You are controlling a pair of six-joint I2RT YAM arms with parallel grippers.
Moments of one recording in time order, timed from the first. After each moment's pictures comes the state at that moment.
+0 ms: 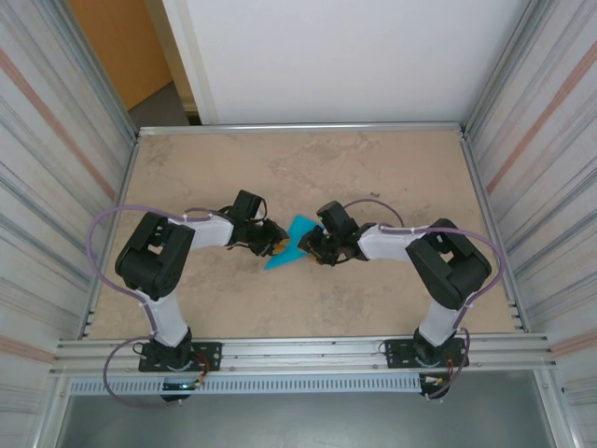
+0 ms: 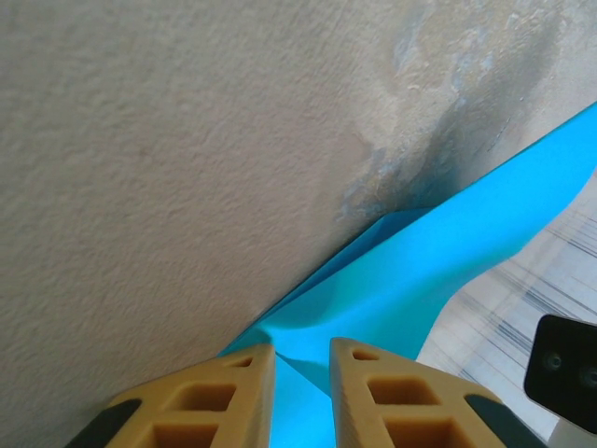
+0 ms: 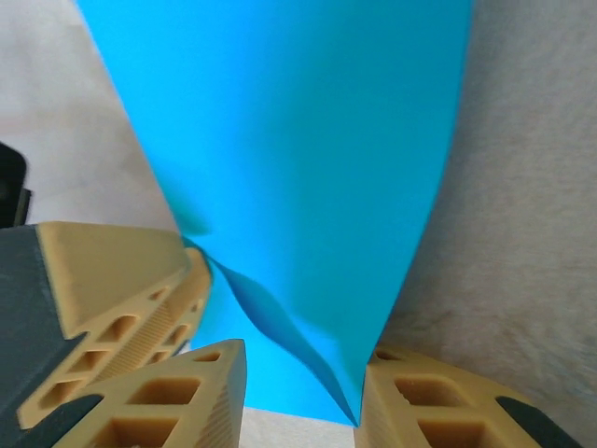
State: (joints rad) left arm -0.47 1.81 0.90 -0.11 0.54 -1.18; right arm 0.70 1.74 0.85 0.00 -0.29 1.25
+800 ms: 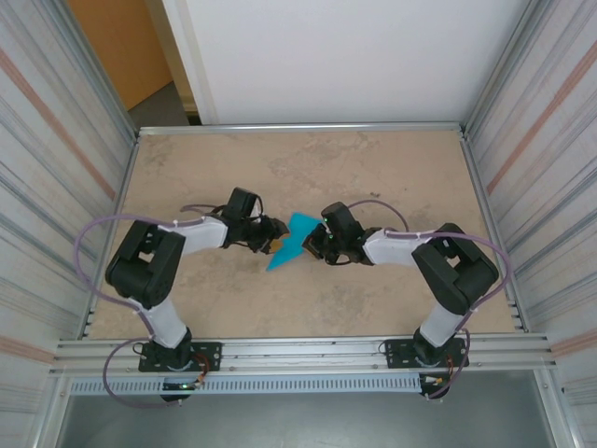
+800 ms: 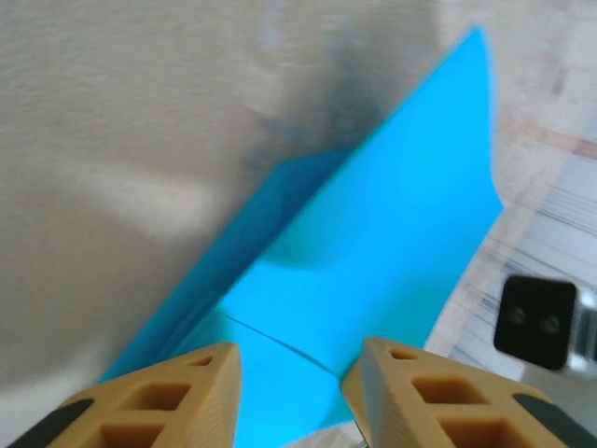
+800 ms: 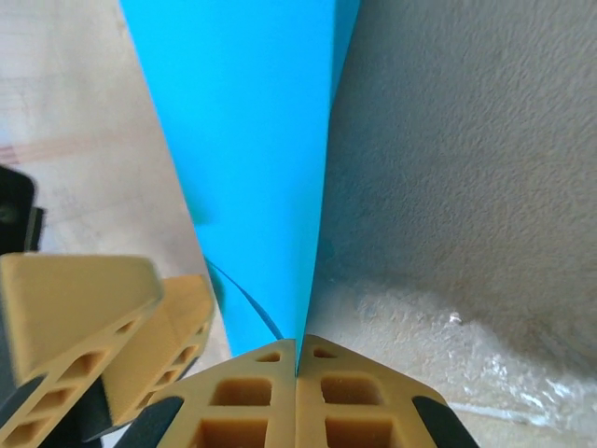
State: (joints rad) left arm -0.46 1.70 0.86 -0.09 0.56 -1.09; right arm 0.69 1.68 0.79 0.08 -0.26 1.30
